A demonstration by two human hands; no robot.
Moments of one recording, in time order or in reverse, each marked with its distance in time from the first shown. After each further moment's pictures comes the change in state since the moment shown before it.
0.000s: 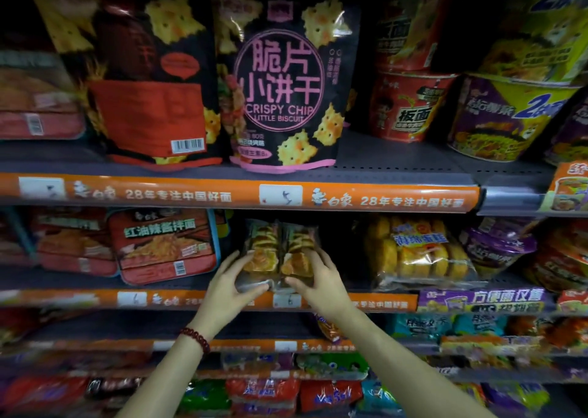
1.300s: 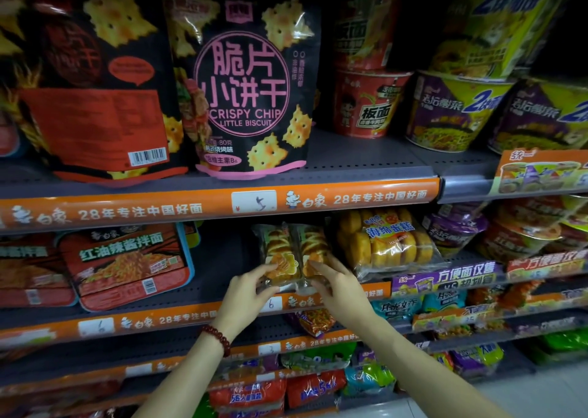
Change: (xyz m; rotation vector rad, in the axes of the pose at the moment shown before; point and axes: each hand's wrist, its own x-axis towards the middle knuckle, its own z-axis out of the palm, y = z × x) left_hand 0.024 0.030 0.046 0.009 -0.161 0.133; right_hand -0.031 0.036 -0.033 -0.184 0.096 0.083
